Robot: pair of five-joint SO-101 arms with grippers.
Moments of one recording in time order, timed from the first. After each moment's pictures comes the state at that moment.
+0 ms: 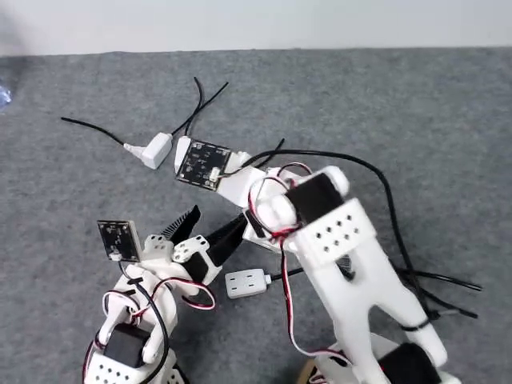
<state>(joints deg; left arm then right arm) 15.2 -103.3 96.6 39.0 32.1 -34.0 -22.9 8.4 88.5 36.5</state>
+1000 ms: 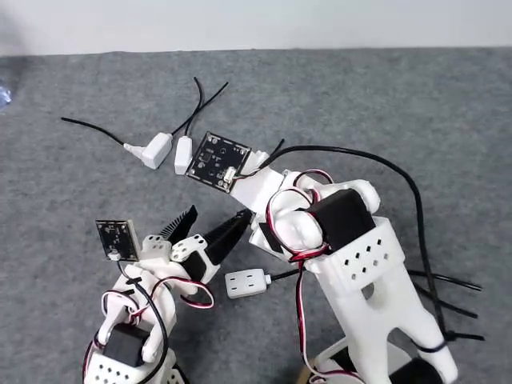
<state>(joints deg) 14.8 -103.6 96.7 39.4 32.2 -34.3 -27.9 3.1 94.9 31.5</state>
